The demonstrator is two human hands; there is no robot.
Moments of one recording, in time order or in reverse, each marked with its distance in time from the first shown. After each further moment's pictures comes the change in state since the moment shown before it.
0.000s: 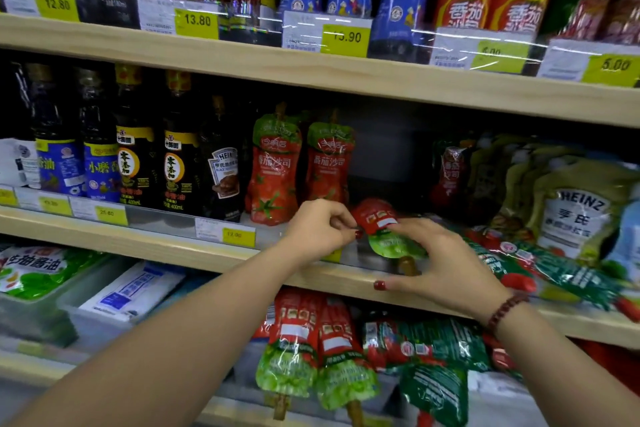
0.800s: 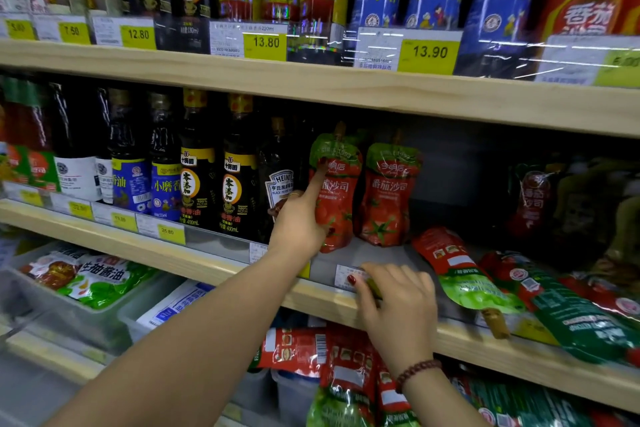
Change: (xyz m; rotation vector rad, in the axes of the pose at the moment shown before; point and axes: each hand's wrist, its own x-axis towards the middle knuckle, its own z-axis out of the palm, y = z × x) left_hand 0.021 -0.071 -0.073 0.260 0.366 -0.091; right_hand 0.057 -0.072 0.129 -0.018 0.570 -0.072
